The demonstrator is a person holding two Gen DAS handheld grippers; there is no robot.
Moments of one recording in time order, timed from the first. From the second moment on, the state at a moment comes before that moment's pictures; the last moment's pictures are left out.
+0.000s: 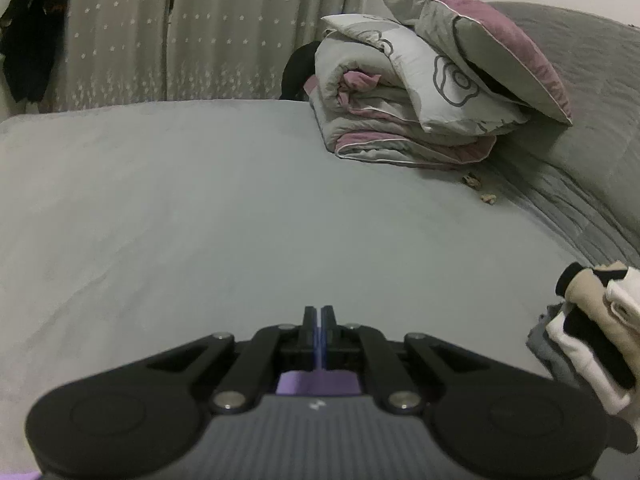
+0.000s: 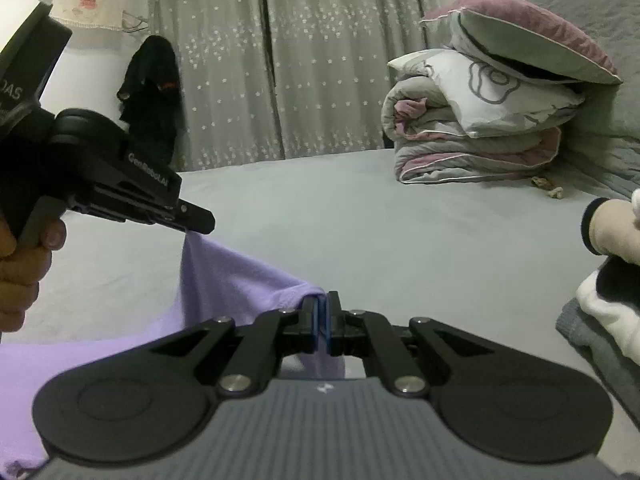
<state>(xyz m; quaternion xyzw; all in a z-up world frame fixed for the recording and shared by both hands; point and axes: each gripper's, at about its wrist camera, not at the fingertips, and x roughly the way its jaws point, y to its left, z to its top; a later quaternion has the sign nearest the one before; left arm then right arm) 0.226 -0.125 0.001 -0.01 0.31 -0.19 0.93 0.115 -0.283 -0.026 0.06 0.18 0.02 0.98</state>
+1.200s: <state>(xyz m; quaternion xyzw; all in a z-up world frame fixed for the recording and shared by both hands) 0.170 -0.004 -0.054 0.00 0.39 -0.24 0.89 0.135 -0.236 -0.050 0.05 0.35 0.29 0.89</state>
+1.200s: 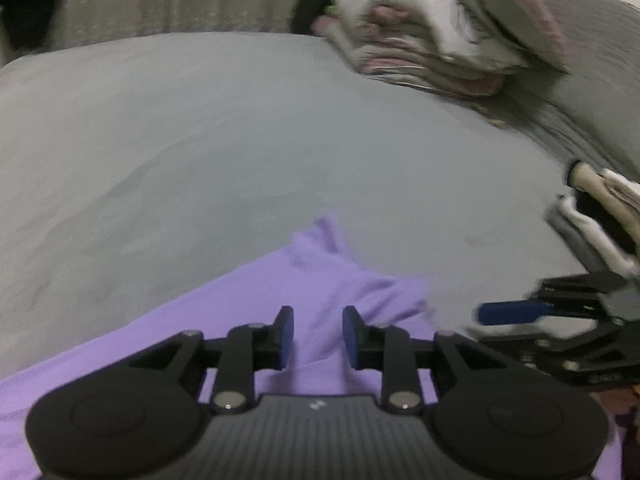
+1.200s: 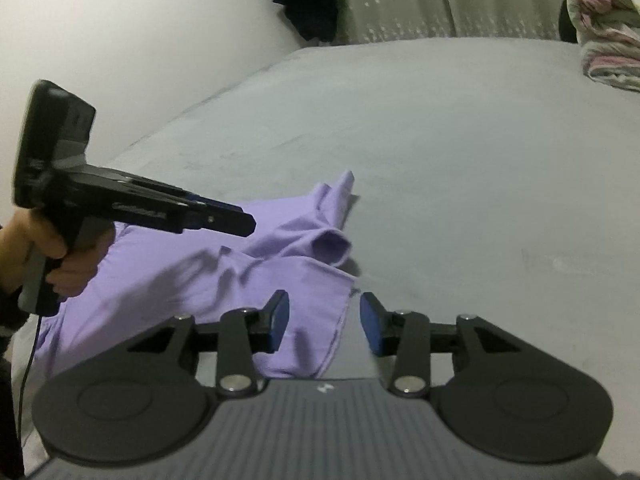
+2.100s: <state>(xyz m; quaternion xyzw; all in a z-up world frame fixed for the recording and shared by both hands) 0.156 -0.049 -0.058 0.10 0.37 -0.30 0.87 0.124 -0.216 -0.064 -0.04 0.38 0.32 0.87</state>
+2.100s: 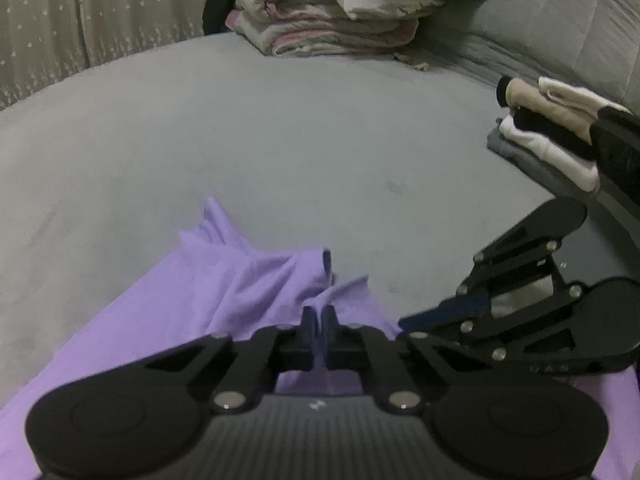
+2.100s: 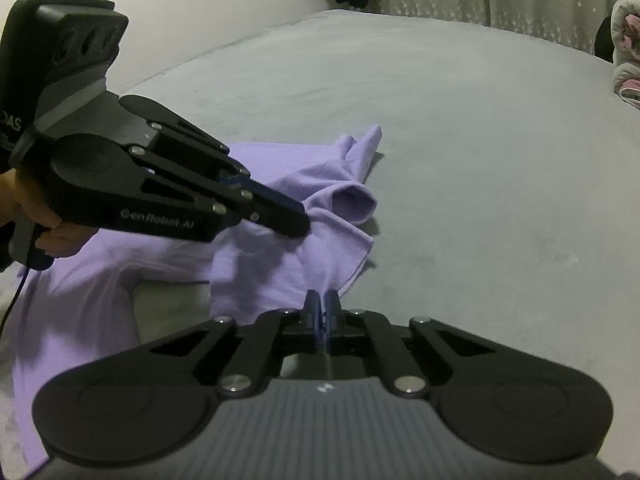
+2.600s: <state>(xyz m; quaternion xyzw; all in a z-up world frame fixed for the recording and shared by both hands) 0.169 -0.076 -0.019 0.08 0.31 -0.31 0.90 0.123 -0.251 -0.031 0.02 0.31 0.26 0.91</state>
